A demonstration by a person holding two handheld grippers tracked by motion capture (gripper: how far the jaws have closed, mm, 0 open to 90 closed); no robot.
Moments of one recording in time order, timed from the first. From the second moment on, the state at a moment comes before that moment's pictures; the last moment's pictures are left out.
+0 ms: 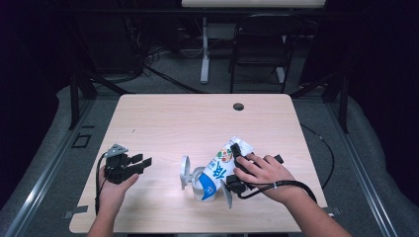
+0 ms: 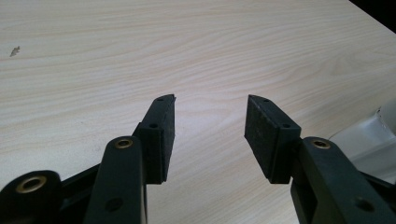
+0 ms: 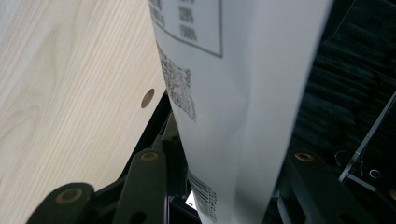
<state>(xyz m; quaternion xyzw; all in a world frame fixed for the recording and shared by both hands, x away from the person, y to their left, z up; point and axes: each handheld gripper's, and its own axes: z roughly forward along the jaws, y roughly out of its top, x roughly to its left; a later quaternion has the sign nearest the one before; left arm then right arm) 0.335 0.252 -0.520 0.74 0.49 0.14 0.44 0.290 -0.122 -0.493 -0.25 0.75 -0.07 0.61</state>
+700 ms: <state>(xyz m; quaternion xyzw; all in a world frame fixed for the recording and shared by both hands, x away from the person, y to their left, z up) 0.334 0.253 -0.520 0.74 0.49 0.14 0.44 0.288 -0.120 -0.491 -0.25 0.75 -0.08 0.61</state>
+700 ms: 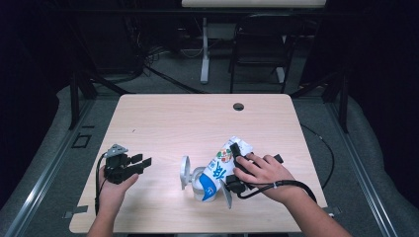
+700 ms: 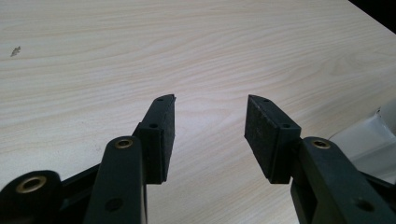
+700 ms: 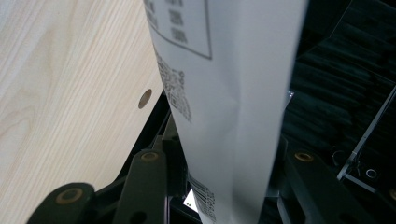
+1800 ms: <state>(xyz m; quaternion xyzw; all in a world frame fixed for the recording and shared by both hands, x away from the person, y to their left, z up) 0.334 0.253 -0.520 0.74 0.49 0.14 0.44 0.286 -0.119 -0.490 -0.25 0.74 -0.08 0.62</state>
